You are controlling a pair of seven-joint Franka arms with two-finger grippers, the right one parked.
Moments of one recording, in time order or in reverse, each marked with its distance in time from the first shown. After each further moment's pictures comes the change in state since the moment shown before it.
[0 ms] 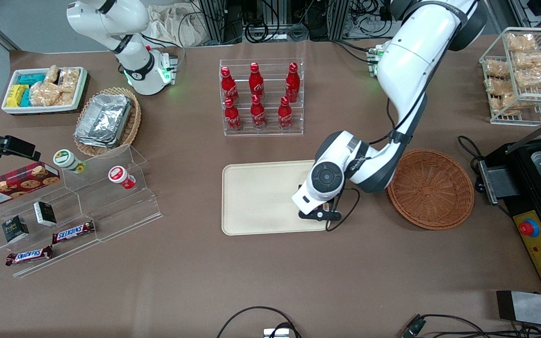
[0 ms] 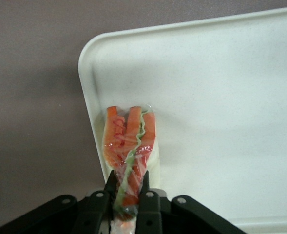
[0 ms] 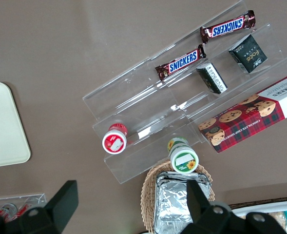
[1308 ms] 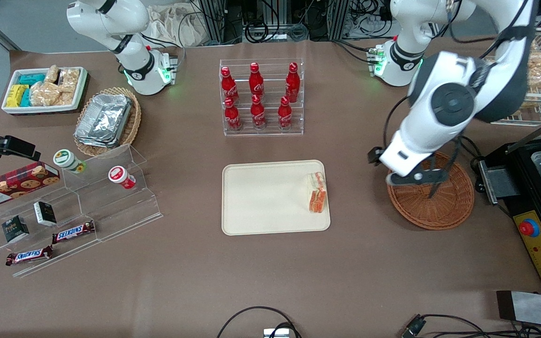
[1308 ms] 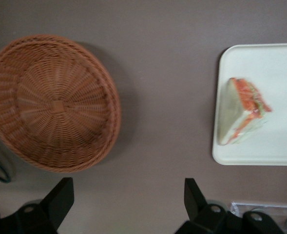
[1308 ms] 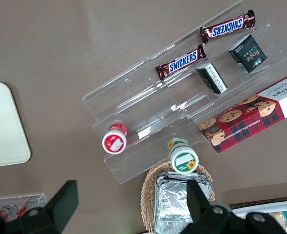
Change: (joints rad) arm 0.301 -0.655 0.025 -0.380 -0.079 -0.201 0.241
